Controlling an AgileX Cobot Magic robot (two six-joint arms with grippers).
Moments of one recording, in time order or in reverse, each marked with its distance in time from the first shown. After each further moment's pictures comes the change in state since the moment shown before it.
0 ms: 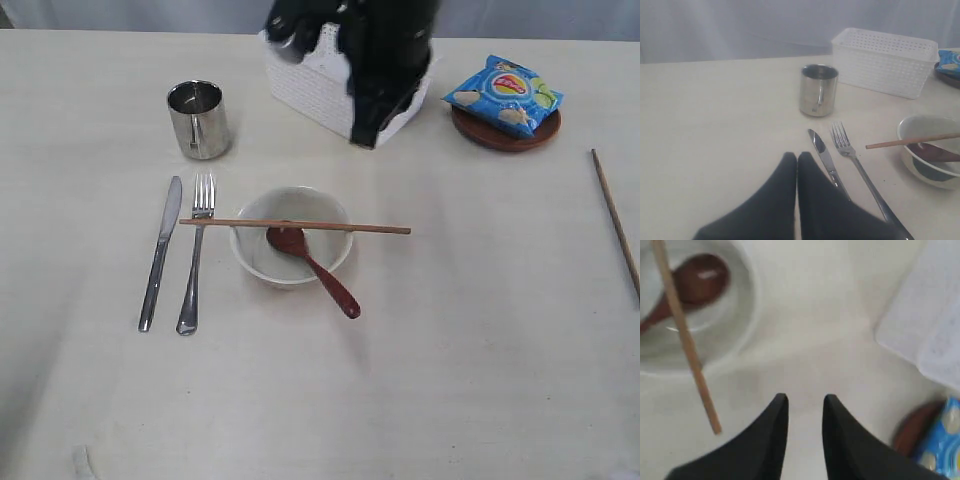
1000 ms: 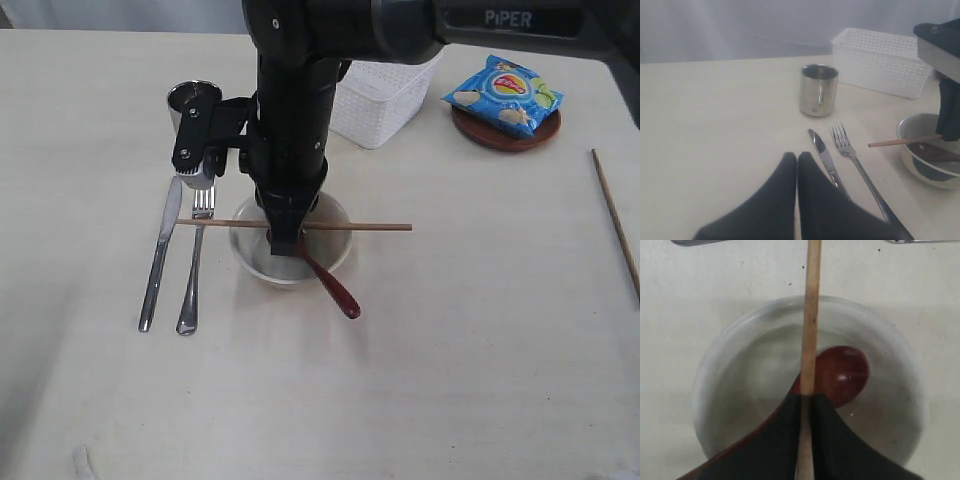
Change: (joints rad) left arm 0.000 0.000 0.000 0.000 0.000 0.000; right arm 0.161 0.182 0.012 0.237 -0.062 -0.217
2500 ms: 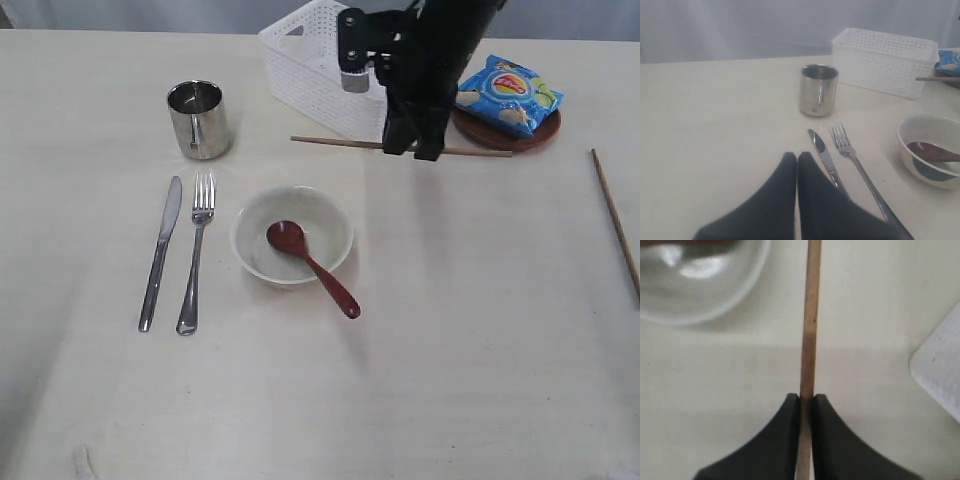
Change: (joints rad) left arm 0.000 0.000 0.000 0.000 0.000 0.000; right arm -0.369 -0.060 0.000 0.098 0.034 -0.416
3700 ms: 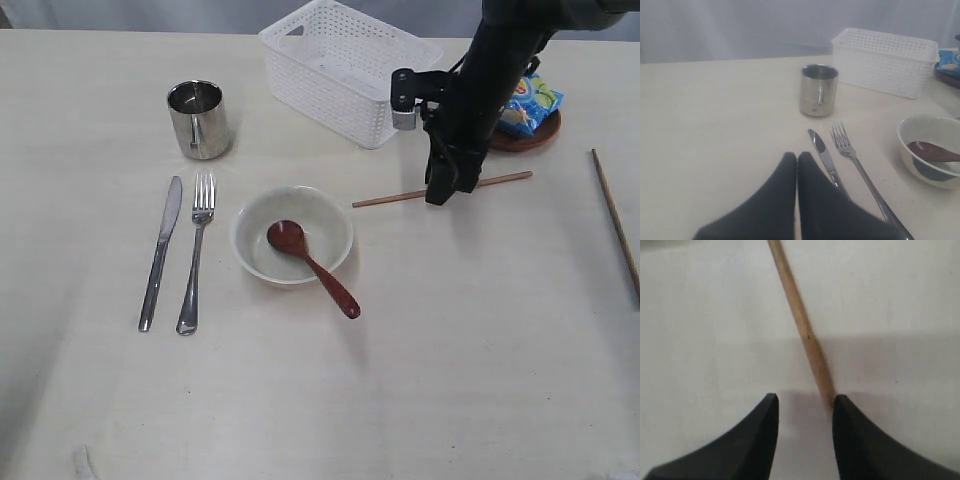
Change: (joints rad) left arm 0.000 0.000 0.000 0.000 0.000 0.000; right arm -0.184 0.214 -0.006 0.060 0.020 -0.076
